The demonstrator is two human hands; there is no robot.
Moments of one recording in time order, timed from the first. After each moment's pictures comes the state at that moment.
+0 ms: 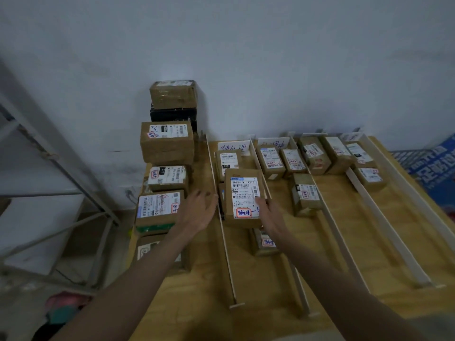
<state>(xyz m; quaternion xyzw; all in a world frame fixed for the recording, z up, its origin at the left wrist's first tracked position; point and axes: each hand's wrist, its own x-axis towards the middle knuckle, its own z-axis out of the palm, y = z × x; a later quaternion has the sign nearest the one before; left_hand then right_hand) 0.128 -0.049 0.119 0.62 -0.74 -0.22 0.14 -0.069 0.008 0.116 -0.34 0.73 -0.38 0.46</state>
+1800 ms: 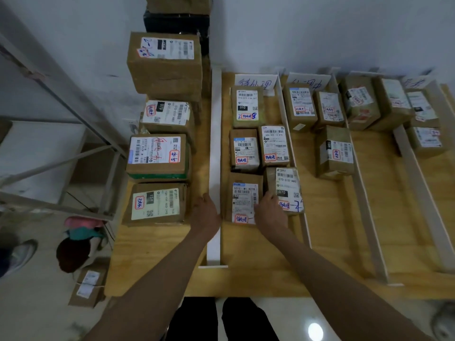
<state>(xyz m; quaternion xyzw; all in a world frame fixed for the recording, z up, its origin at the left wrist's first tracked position) 0.109 0.008 -0.062 0.74 -0.60 -0.30 -0.04 -0.056 0.020 -0.007 -0.53 0.80 0.02 0.29</state>
